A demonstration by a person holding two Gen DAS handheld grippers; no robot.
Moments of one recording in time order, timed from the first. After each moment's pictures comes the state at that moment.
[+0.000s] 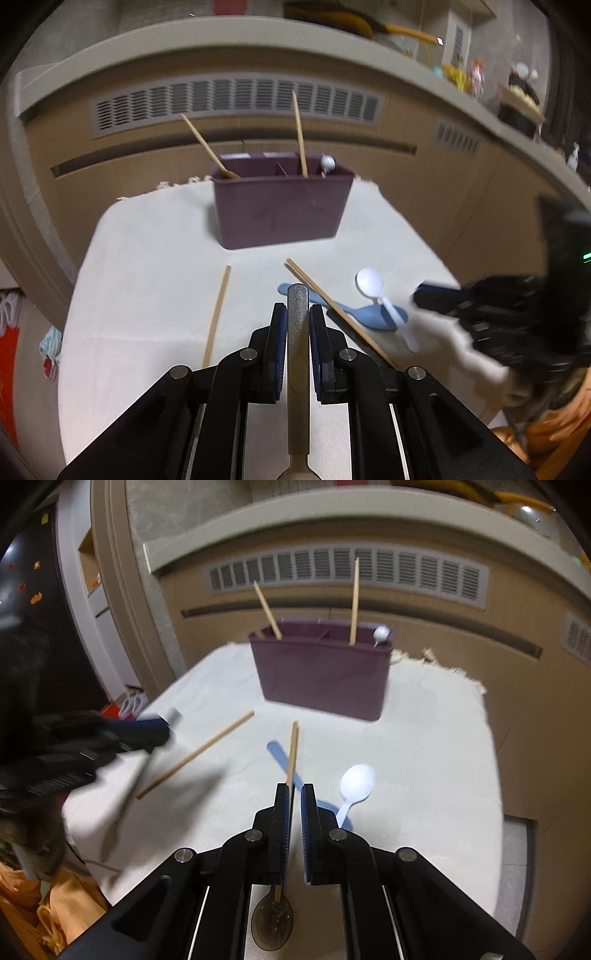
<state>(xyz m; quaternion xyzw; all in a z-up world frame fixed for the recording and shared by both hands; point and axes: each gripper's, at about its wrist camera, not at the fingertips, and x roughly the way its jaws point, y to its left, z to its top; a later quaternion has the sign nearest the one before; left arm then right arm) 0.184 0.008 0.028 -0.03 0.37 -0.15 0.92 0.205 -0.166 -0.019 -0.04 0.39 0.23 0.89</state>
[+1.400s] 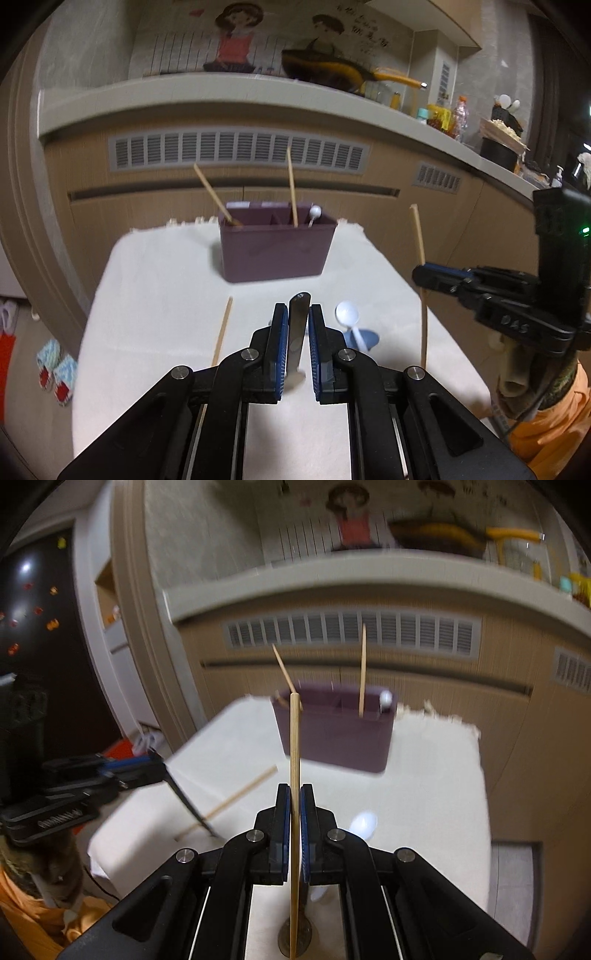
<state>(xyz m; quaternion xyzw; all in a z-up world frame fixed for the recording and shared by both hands) 0.135 0.015 0.075 -0.04 0.29 -0.16 0.94 0.172 -0.171 0.061 -0.01 0.28 0.25 0.92</state>
